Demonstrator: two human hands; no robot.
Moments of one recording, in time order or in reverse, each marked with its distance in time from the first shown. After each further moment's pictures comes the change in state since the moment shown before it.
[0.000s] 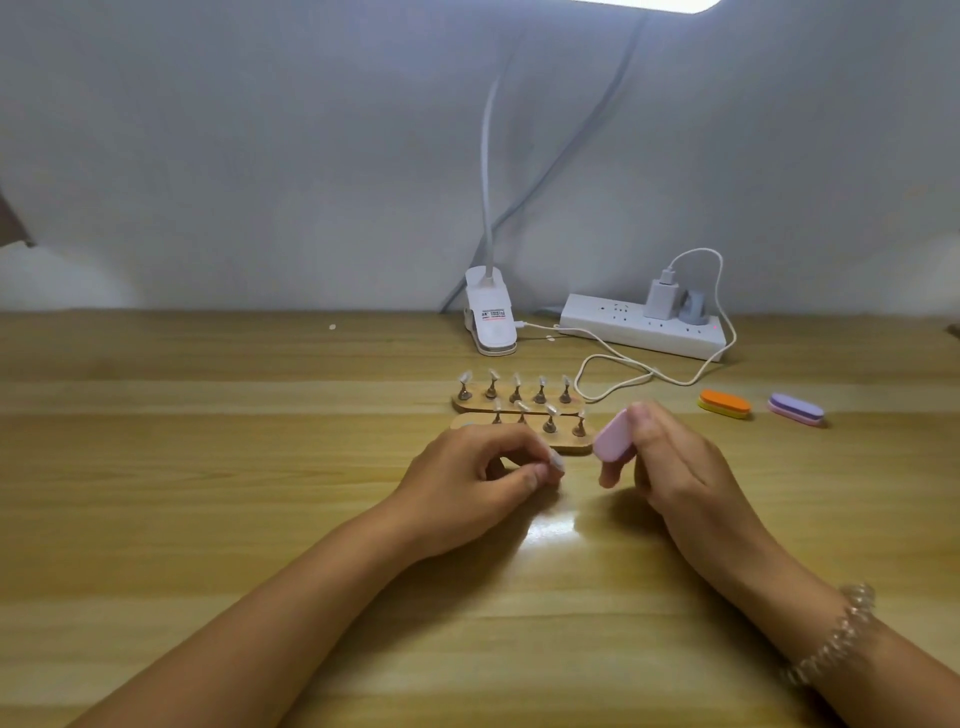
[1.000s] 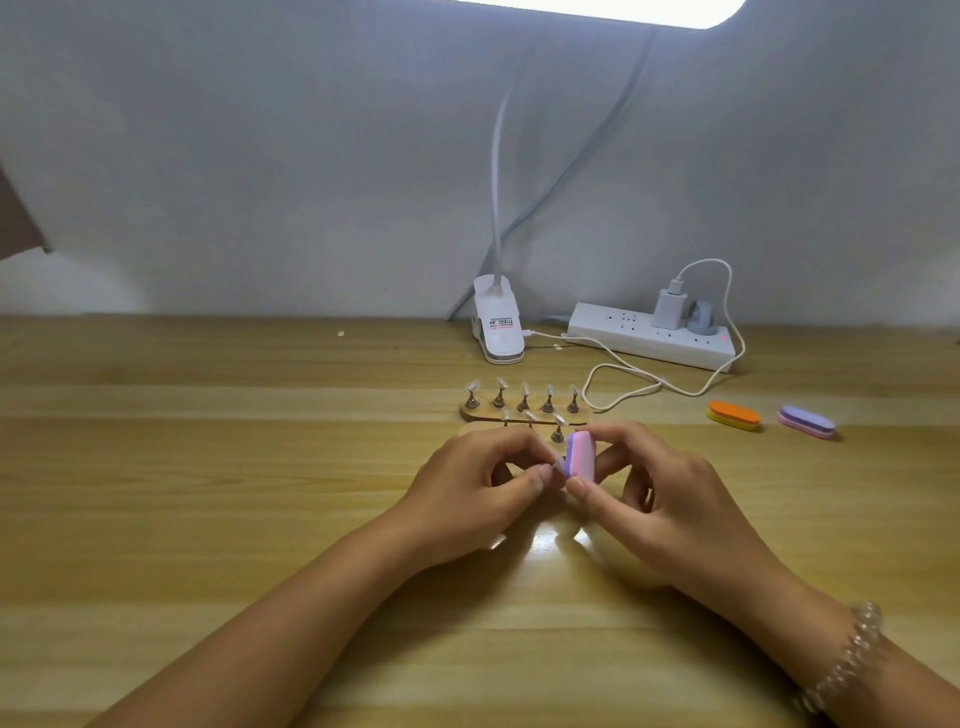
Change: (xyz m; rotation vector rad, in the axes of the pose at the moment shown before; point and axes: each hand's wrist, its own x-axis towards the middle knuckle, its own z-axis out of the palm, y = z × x) left_hand 0.000 0.002 0.000 -0.007 0.039 0.012; right_hand -0.005 -0.005 0.004 -0.241 -0.072 -0.148
